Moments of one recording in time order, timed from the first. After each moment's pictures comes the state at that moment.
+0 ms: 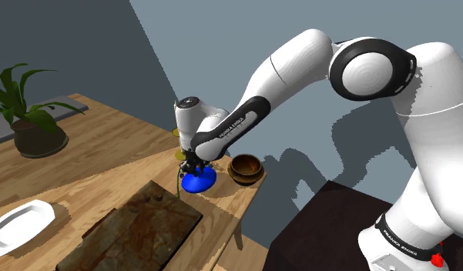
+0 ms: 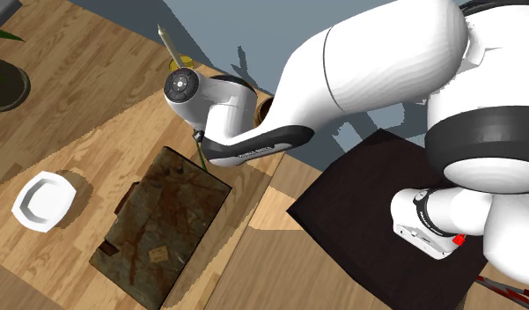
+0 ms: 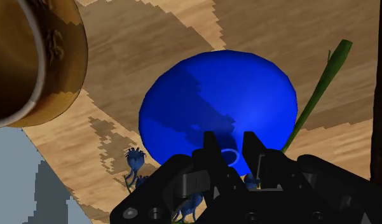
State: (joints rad) arm 0.27 0.70 0.18 -1.71 -0.32 2.42 0.73
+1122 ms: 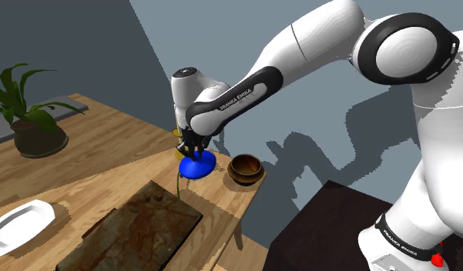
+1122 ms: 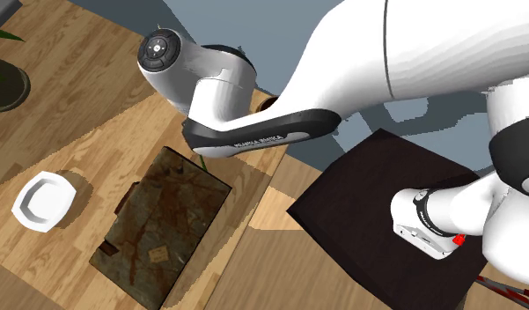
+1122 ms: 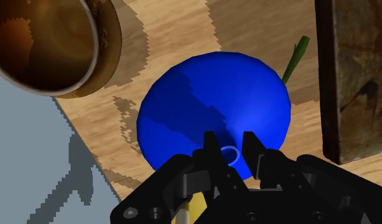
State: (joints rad) arm 0.25 0.54 0.22 -1.70 -0.27 2.27 0.69
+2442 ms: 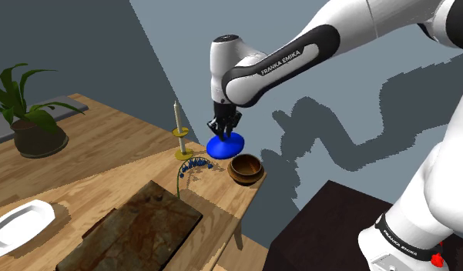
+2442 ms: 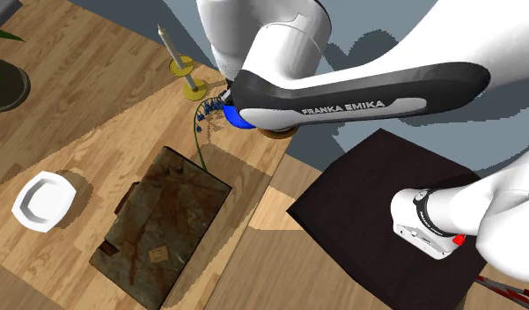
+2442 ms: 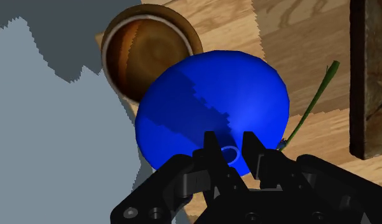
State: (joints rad) arm 0.11 0.18 0.22 -2.02 -0.17 2.25 0.51
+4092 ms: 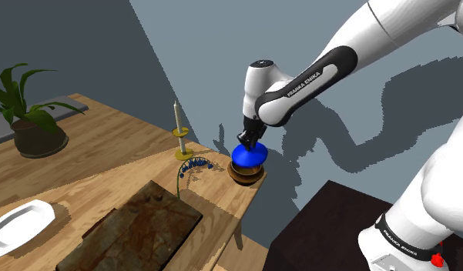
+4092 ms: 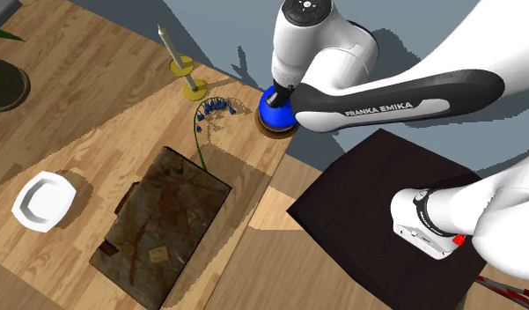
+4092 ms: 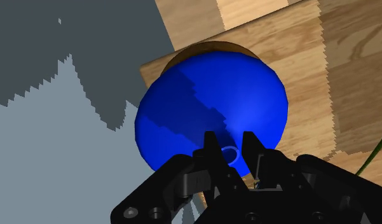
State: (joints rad) arm 0.02 0.09 0.15 -2.35 -0.16 2.50 0.38
